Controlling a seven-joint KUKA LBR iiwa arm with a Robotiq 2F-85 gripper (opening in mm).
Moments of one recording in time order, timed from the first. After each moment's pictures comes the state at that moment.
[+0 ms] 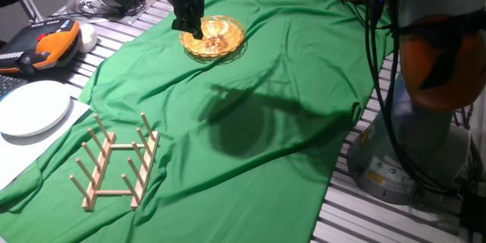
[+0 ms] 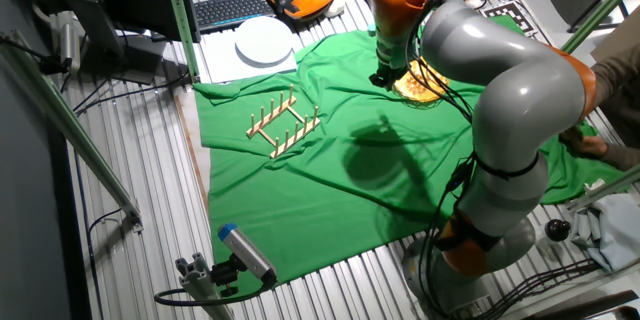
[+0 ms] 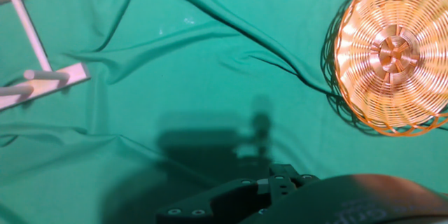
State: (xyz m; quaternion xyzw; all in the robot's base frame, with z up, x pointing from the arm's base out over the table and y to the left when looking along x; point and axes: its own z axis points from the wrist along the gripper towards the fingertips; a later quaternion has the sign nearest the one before) arm 0.515 0.001 0.236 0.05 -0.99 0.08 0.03
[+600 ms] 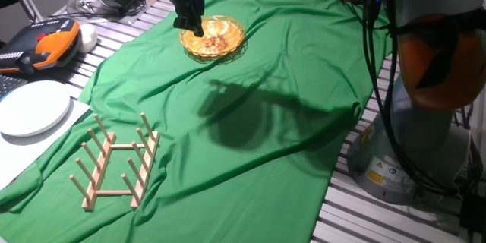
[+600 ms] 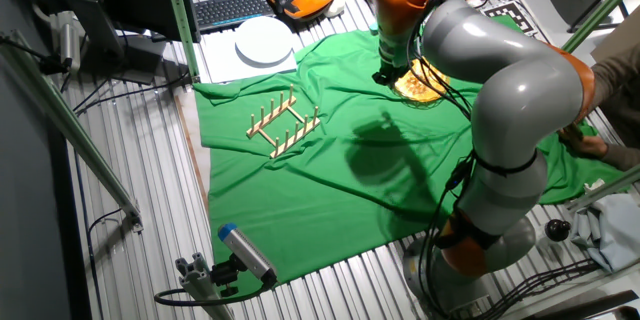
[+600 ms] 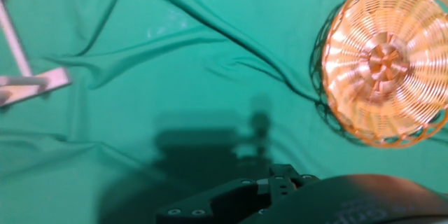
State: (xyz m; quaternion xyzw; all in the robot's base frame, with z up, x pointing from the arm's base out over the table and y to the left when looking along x) arm 0.530 -0.029 0.220 0.07 -0.99 0.09 0.03
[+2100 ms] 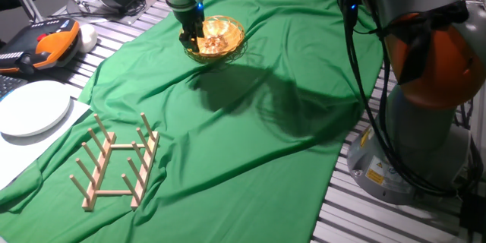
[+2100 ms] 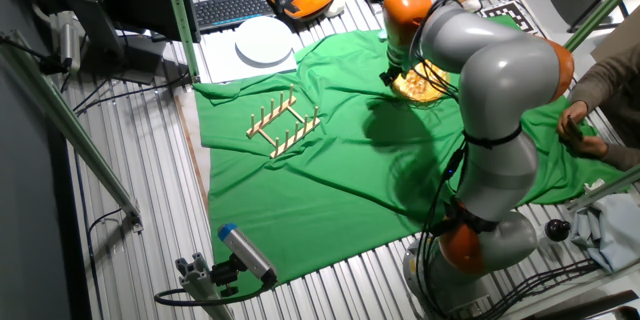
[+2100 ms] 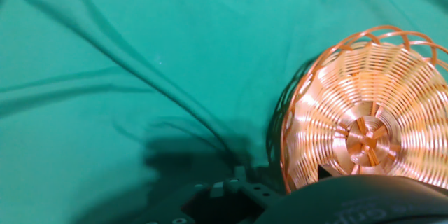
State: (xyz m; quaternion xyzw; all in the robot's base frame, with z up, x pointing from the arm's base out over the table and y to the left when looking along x) arm 0.597 -0.100 0.108 0.12 -0.99 0.11 -0.02
